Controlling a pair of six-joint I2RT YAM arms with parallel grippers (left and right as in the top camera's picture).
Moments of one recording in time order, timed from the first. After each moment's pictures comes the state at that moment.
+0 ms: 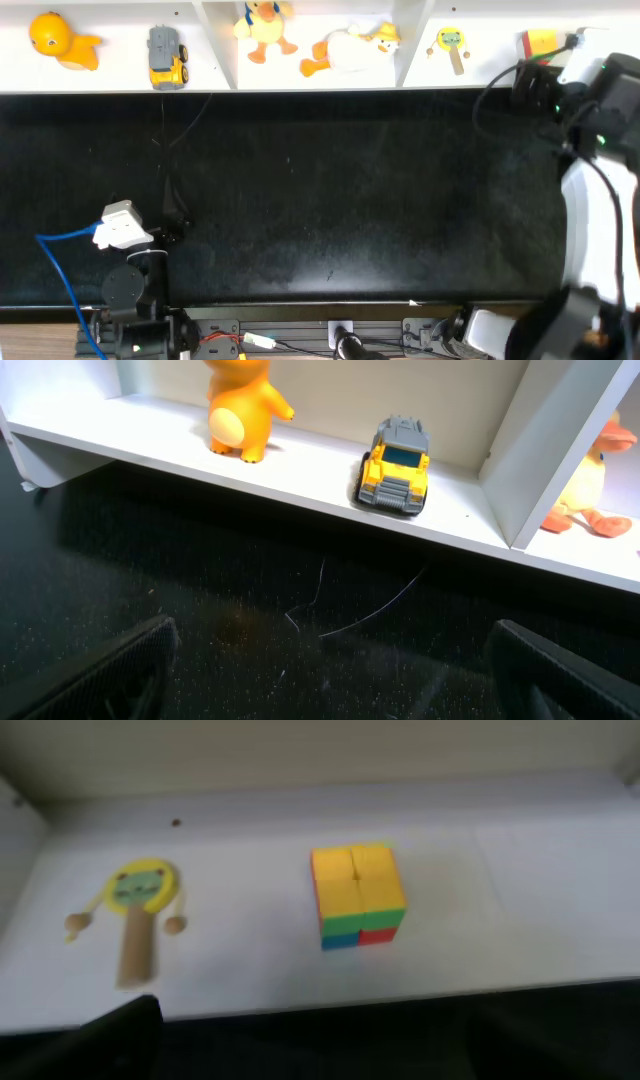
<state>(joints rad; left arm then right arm) 0.13 0.01 0.01 -0.07 -0.08 -0.19 -0.37 1.43 1.12 -0.29 -0.25 -0.16</state>
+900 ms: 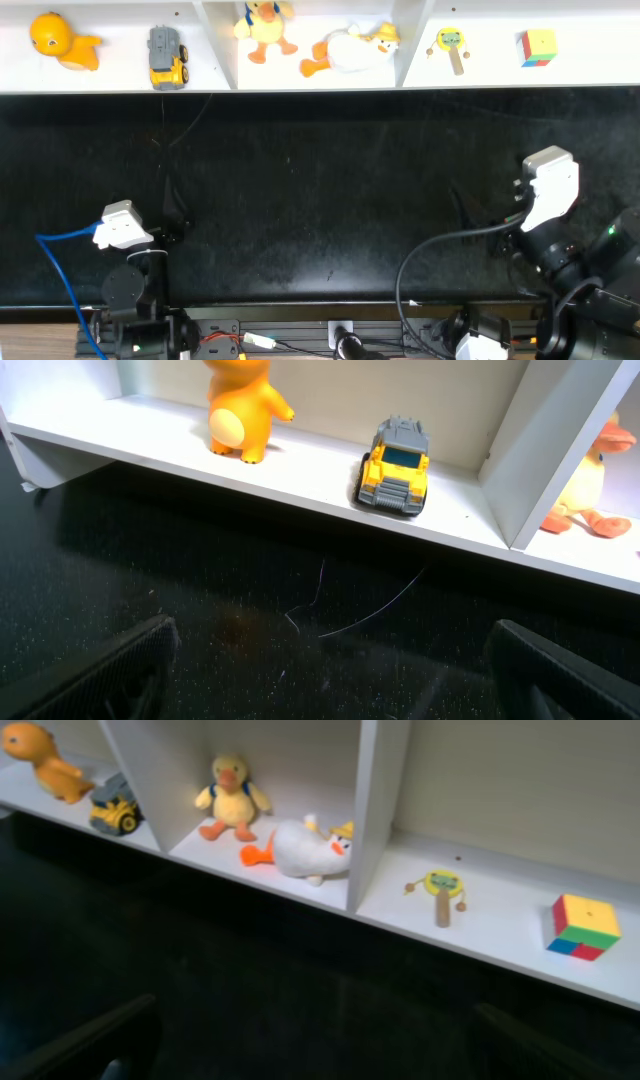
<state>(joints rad) 0.13 0.01 0.01 -0.07 -0.08 -0.19 -0.37 0.67 1.11 -0.98 -0.74 -0.38</state>
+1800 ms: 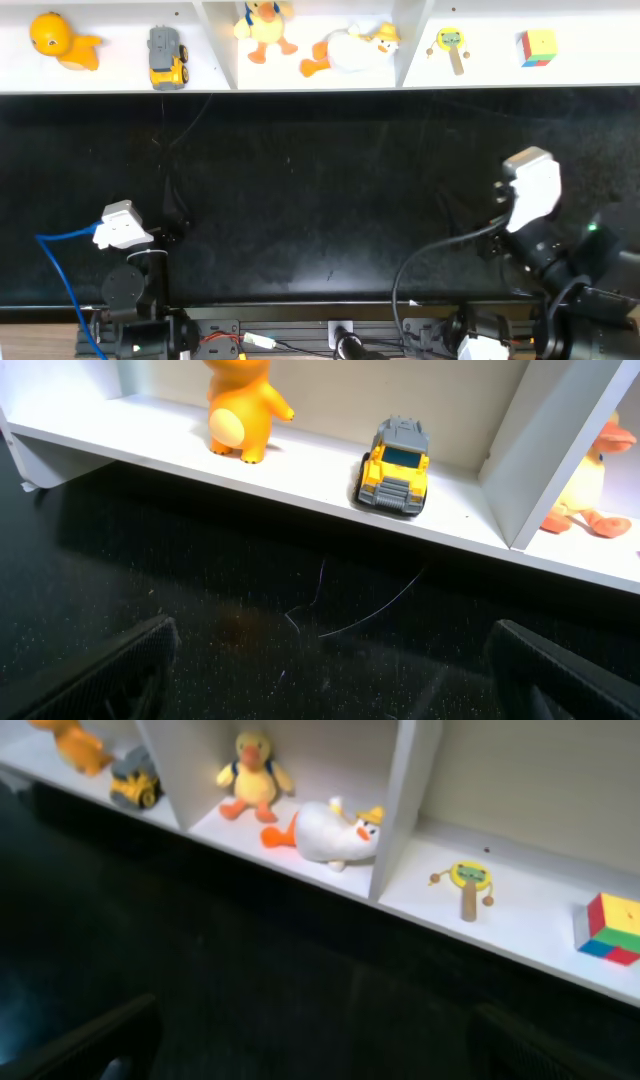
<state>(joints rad) 0.13 0.01 0.01 -0.07 -0.08 -0.19 -0.21 0.67 1.10 -0.98 -0.62 -0.37</state>
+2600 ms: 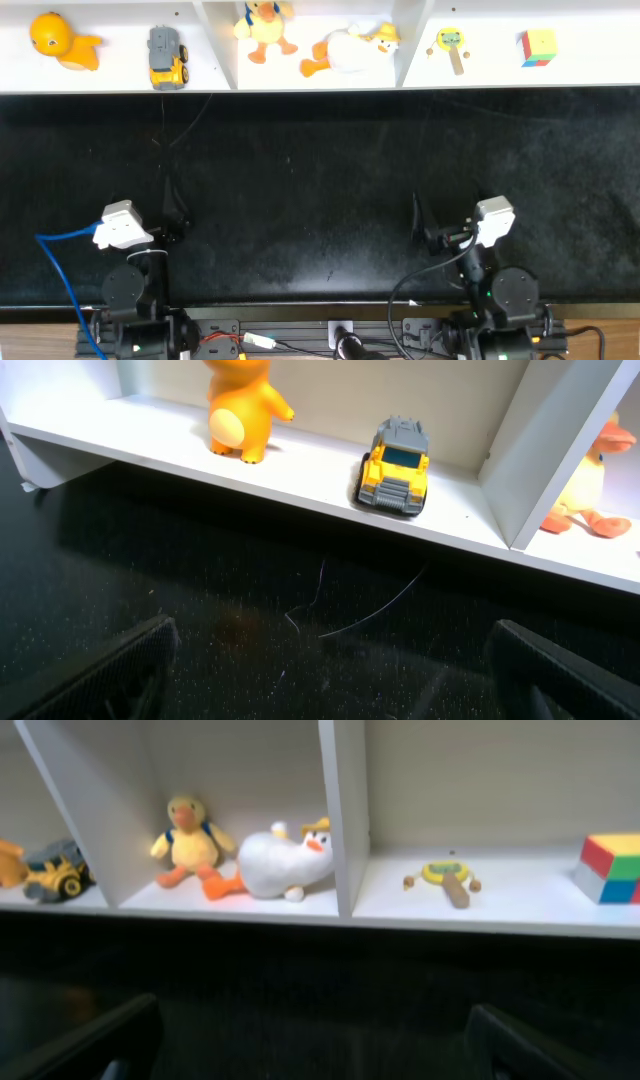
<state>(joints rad) 0.13 0.01 0.01 -0.07 -0.08 -0.19 0.14 0.02 0.15 -0.17 -0.15 0.15</state>
